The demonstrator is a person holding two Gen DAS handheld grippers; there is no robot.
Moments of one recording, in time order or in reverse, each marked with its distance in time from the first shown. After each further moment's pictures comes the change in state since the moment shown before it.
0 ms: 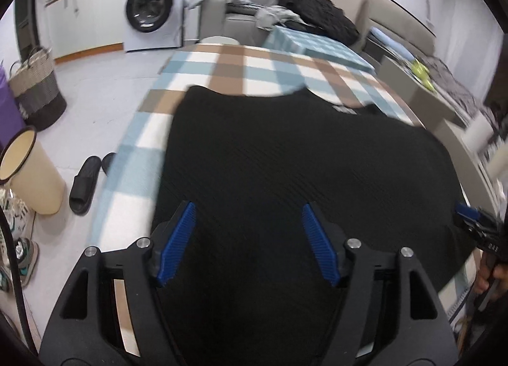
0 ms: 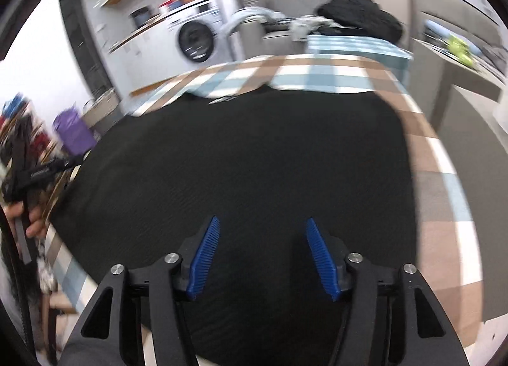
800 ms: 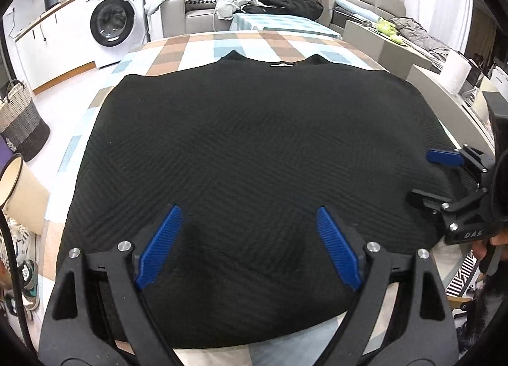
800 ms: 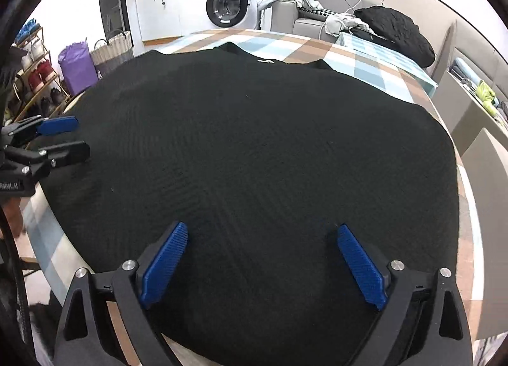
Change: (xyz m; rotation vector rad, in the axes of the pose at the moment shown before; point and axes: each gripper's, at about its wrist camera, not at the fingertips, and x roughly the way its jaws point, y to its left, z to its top) left arm -0.011 -0.087 -0.057 0.173 0.040 -0.014; right arm 0.029 0.061 -0.023 -0.226 0.103 -0.091
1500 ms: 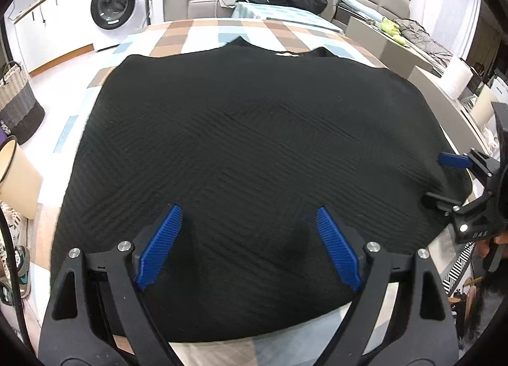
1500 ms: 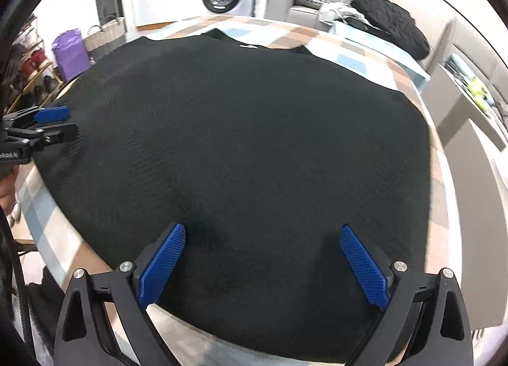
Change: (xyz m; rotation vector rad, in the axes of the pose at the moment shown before) left arm 0.009 0.017 0.000 -0.041 0.056 -0.049; right arm -0.016 -0.013 -0.013 -0.035 0.059 -0.026
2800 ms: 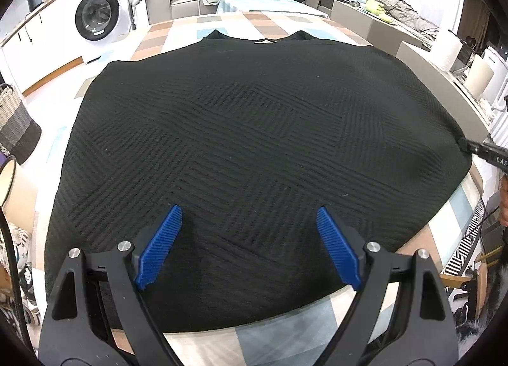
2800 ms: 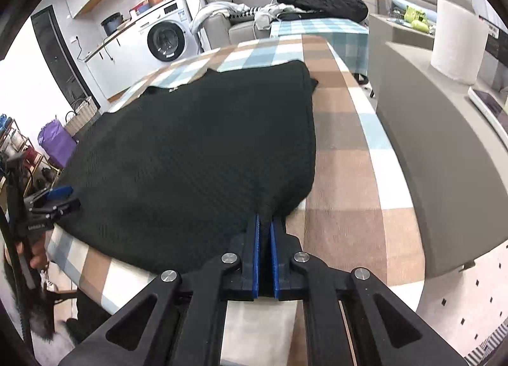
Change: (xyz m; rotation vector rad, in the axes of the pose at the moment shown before) left arm 0.004 -0.017 -0.009 0.094 0.022 0.015; right arm -0.050 -0.115 -0.064 0.384 -0.084 0.064
